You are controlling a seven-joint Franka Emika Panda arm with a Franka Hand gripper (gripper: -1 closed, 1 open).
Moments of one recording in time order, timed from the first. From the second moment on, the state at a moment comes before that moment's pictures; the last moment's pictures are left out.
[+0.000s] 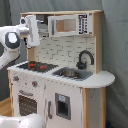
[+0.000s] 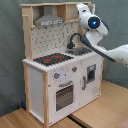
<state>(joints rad) -1.16 -1.39 0.99 -1.92 0.23 2.48 -0.32</state>
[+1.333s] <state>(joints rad) -1.16 -1.33 1.11 -1.89 0.52 2.32 -0.32</state>
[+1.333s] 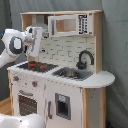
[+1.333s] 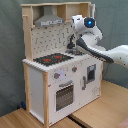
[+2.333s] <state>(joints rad) -1.18 -1.17 1.17 -1.90 0.57 2.08 -0.32</state>
